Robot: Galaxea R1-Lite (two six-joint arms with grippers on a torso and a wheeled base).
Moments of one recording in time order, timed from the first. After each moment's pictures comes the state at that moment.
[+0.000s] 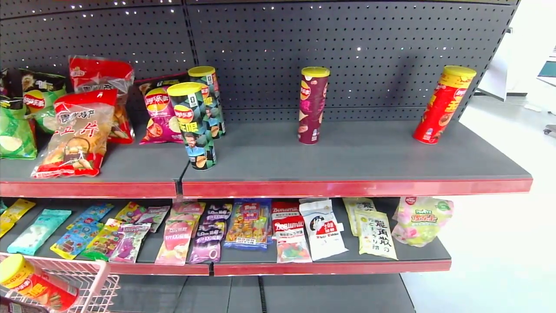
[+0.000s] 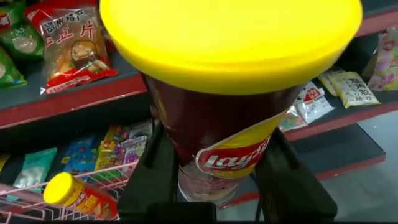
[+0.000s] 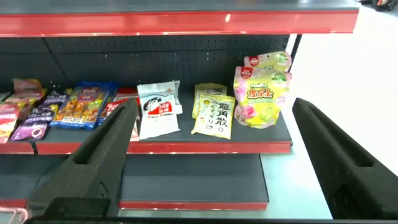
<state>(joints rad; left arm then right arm) -0.24 0.28 -0.59 0.37 0.05 0.16 0.00 0.00 0.00 0.00 0.00 0.00</state>
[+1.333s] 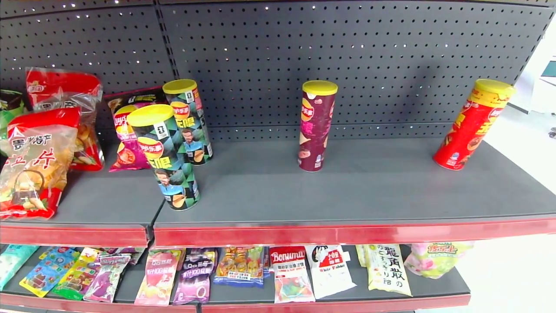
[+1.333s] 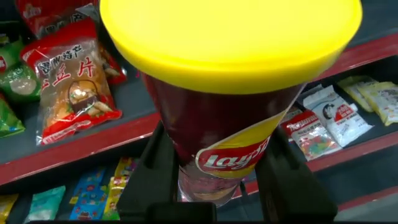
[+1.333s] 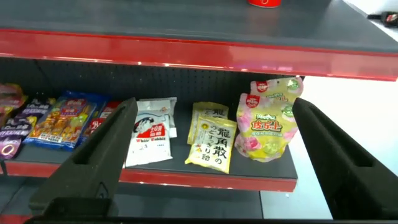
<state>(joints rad) -0.24 0.16 -0.57 0.41 0.05 0.24 0.00 0.00 0.00 0.00 0.05 -0.07</state>
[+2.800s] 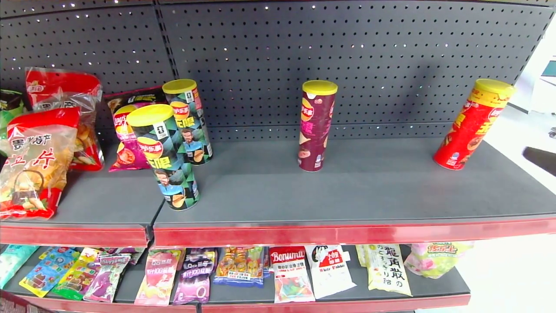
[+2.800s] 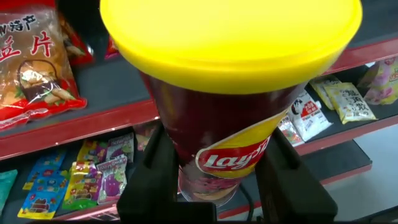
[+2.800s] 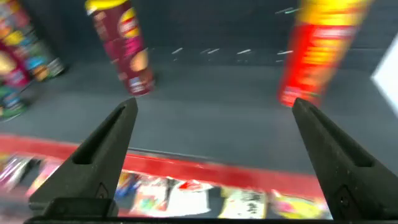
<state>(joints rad) -0.29 0.34 -0.59 0.38 0.06 0.09 0.19 0.93 -0.71 -0.15 0.10 0.04</state>
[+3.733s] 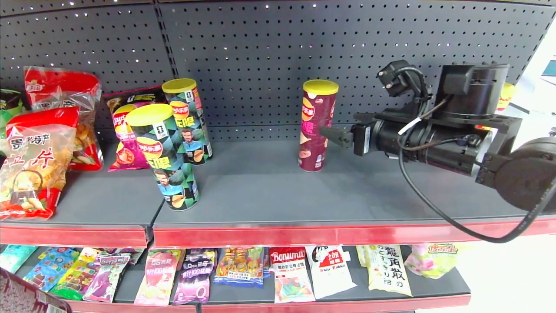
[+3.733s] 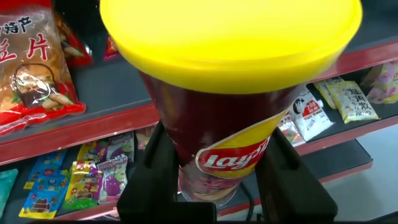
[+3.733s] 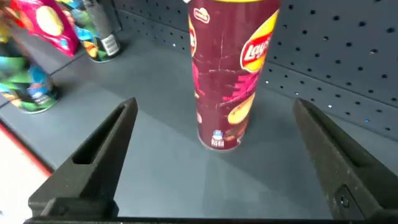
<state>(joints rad) -0.29 0.41 -0.61 0.34 0.06 0.09 0.50 1.74 -1.09 -0.50 0.09 -0.06</state>
